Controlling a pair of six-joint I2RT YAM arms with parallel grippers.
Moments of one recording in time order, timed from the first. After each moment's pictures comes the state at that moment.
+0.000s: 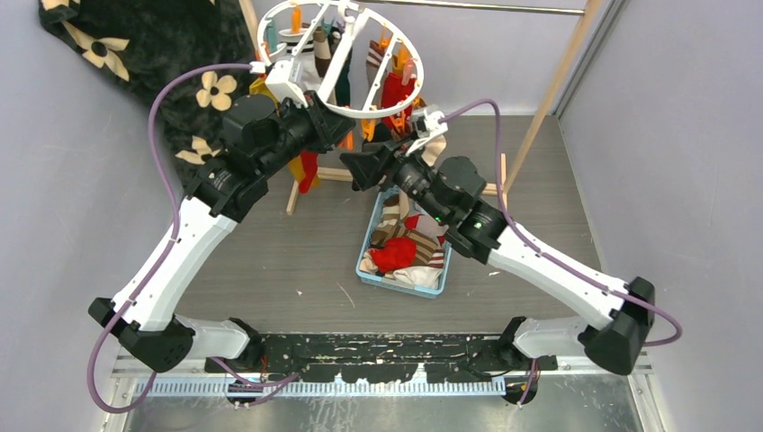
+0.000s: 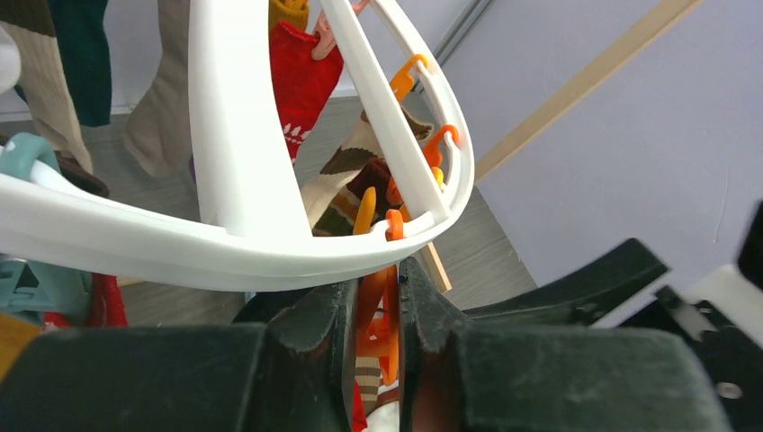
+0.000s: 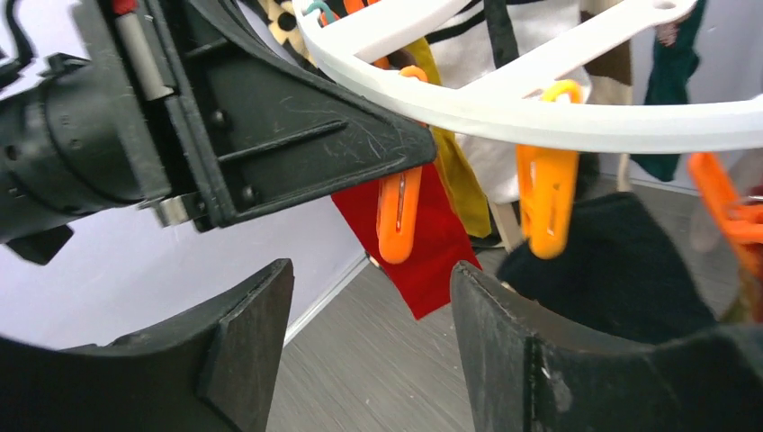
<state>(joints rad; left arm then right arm) -0.60 1.31 1.64 -0.42 0.01 -0.47 0.88 1.27 1.18 0.30 0.09 0.44</state>
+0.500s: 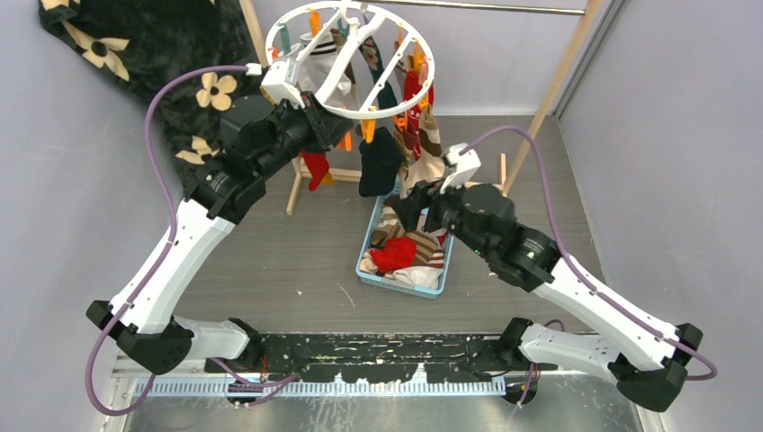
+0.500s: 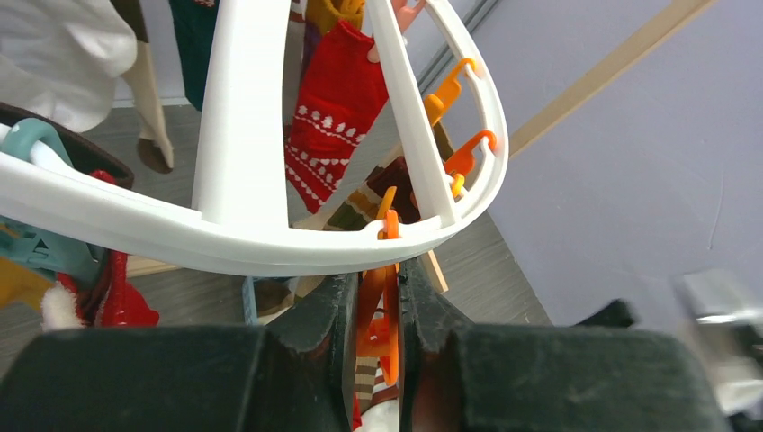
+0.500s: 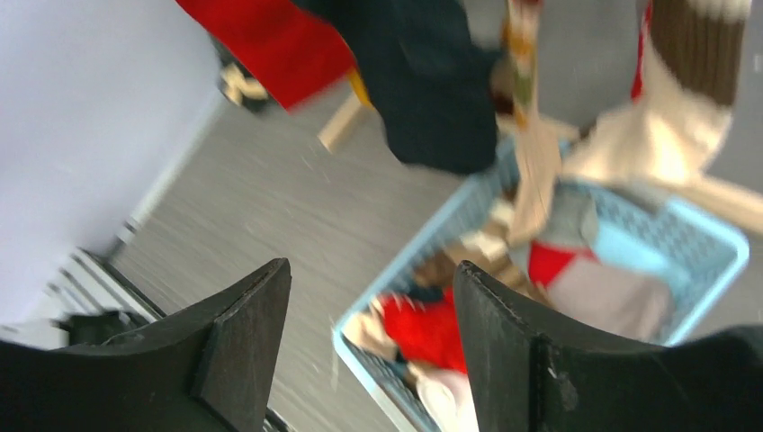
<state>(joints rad) -0.60 1.29 1.63 -0.43 0.00 -0.50 0.88 0.95 1.08 -0.29 0.23 0.40</state>
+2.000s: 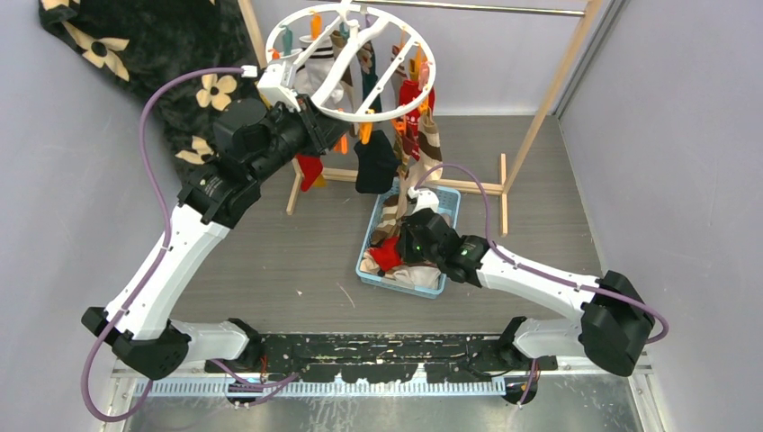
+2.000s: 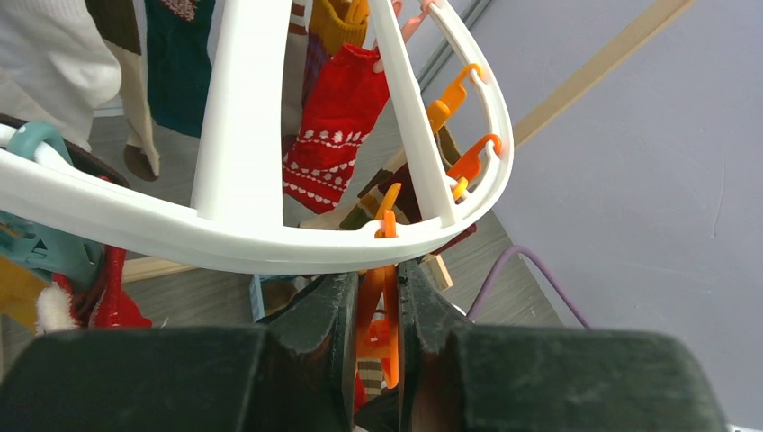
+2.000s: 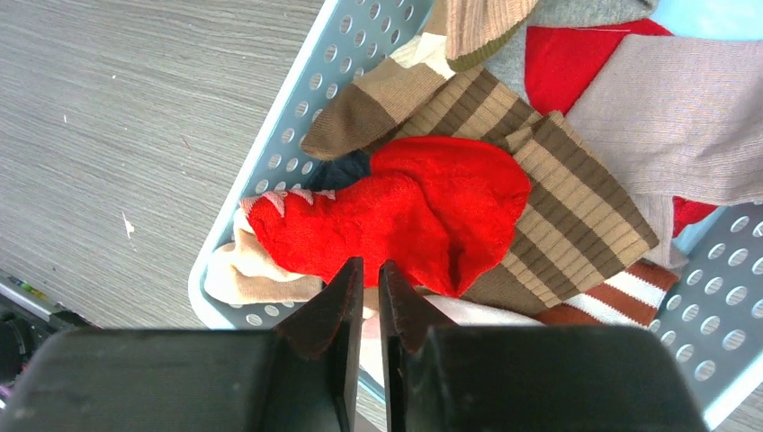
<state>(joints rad) -0.60 1.26 1.61 -0.44 0.02 -0.47 0.88 1.23 0.76 -0.21 0.22 0.61</state>
